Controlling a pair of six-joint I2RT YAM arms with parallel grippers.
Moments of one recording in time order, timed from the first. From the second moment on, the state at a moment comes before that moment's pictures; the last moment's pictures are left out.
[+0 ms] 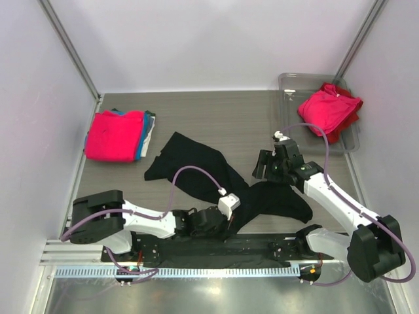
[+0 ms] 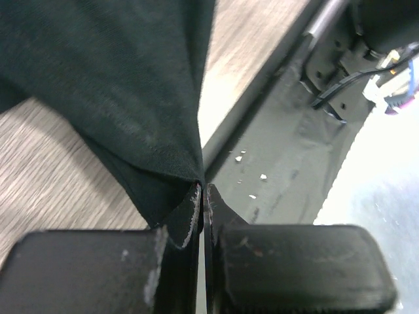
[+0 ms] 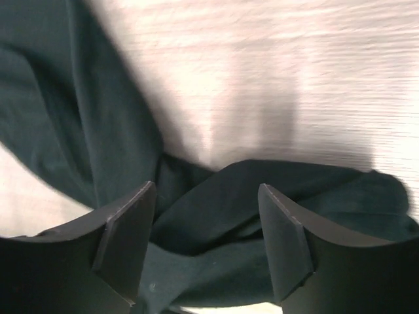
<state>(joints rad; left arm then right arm) -1.39 1.49 0.56 0.35 -0.09 -0.63 0.38 1.11 0.71 -0.45 -0.02 0.49</state>
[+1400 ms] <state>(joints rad) -1.45 1.19 0.39 0.42 -0.28 -0.68 0.50 2.03 1.59 -0.52 0.02 0.37</state>
